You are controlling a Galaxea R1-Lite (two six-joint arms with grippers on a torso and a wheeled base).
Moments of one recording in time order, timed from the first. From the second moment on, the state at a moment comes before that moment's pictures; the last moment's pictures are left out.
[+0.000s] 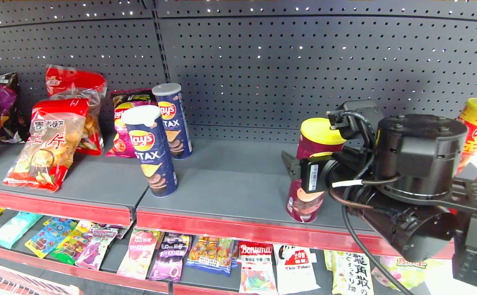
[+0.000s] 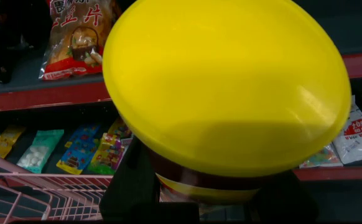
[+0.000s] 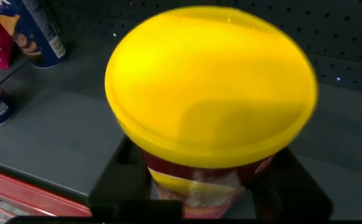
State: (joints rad) left arm 0.02 0.17 -0.32 0.22 -0.07 0.17; right arm 0.85 1.64 -0.81 -0.62 -0.68 0.09
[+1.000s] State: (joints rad) left arm 0.02 0.17 -0.32 0.21 -0.06 0.17; right arm 0.97 1.30 -0.47 -0.62 -0.59 0.04
